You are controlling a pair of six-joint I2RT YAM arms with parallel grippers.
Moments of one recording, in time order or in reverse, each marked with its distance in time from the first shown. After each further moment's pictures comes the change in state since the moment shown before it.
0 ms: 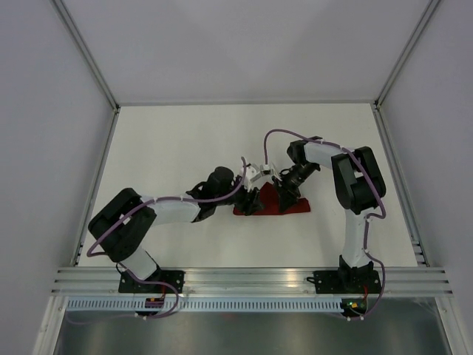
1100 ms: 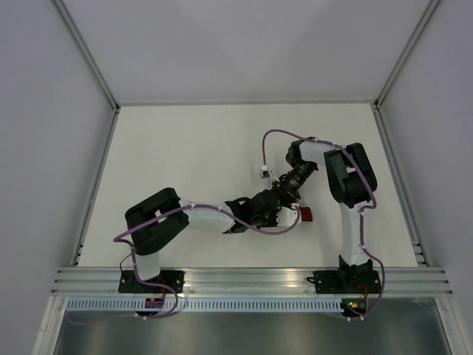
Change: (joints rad) left arm -0.389 0.233 0.225 -0.230 -0.470 0.673; right arm 0.002 0.129 0.086 -0.192 -0.032 0.066
